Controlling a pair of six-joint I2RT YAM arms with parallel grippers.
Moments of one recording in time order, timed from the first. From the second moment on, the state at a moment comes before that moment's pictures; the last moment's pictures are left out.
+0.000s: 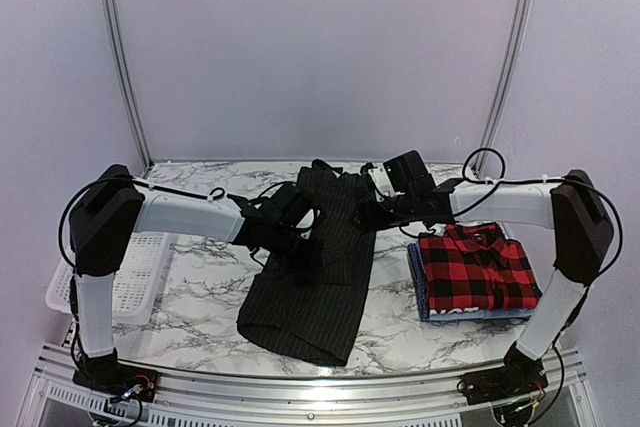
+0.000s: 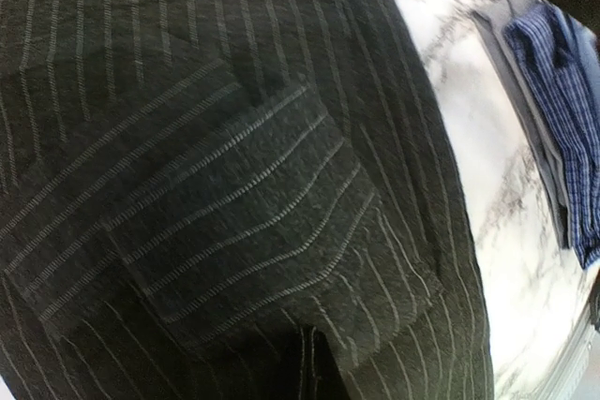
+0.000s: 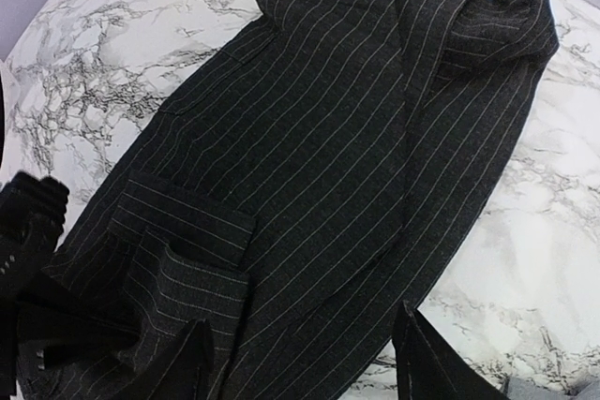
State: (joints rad) left arm -0.88 2.04 1.39 -0.28 0.15 -0.47; right arm 0.63 1.73 1.15 -0.18 -0.06 0.25
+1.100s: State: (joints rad) left arm -0.78 1.95 1.28 -0.27 -0.01 -0.59; right arm 0.87 1.86 1.22 -0.25 0.13 0.37
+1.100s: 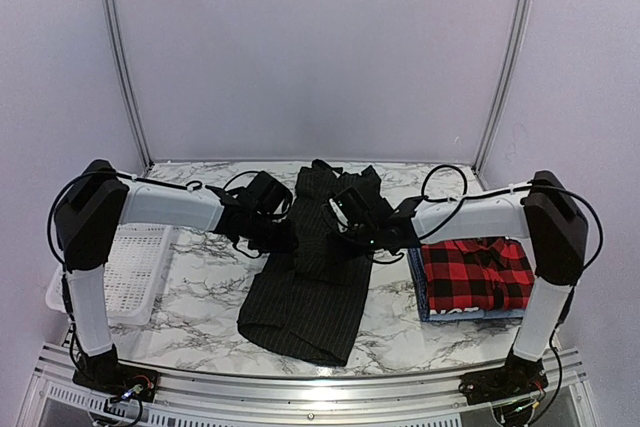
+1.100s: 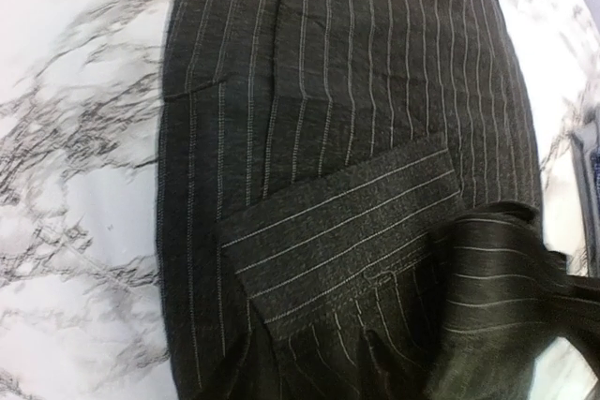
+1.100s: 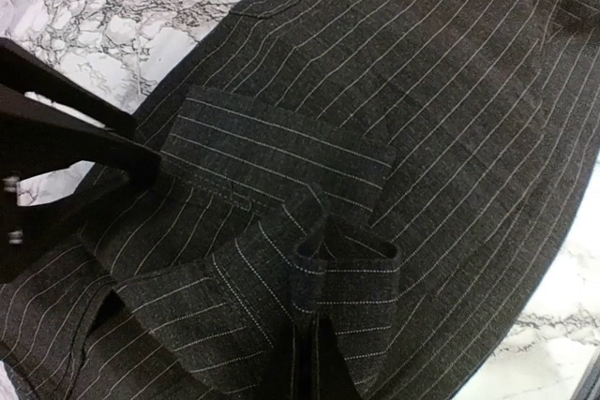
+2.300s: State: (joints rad) left arm -0.75 1.99 1.42 -0.31 -0.04 -0.59; right arm 0.93 1.81 1.12 -0.26 0.18 0.42
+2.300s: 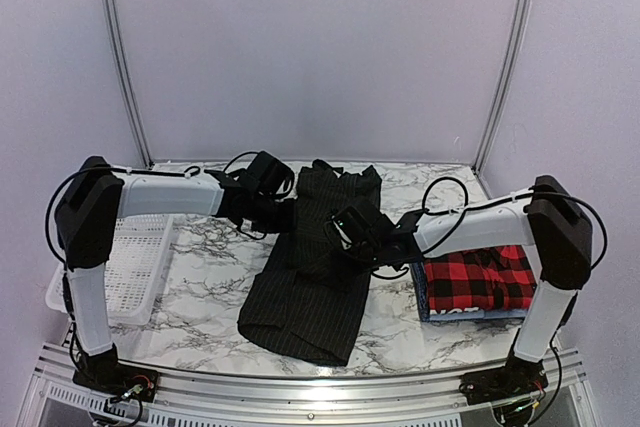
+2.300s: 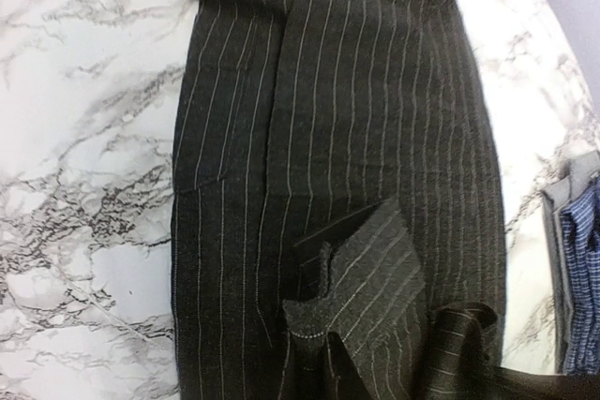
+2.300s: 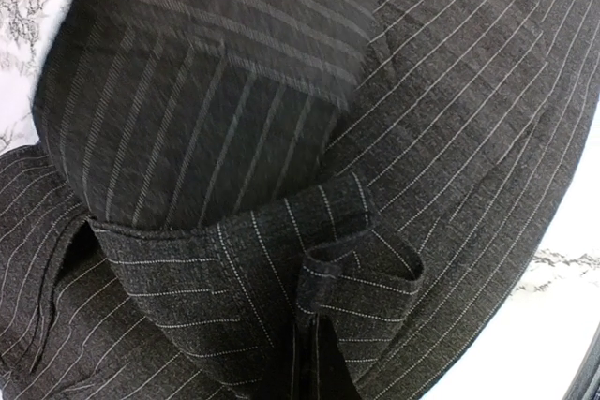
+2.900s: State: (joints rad) left arm -0.44 1.78 1.46 -0.38 -0.21 -0.52; right arm 0.88 1.76 1.12 -0.34 0.27 0.39
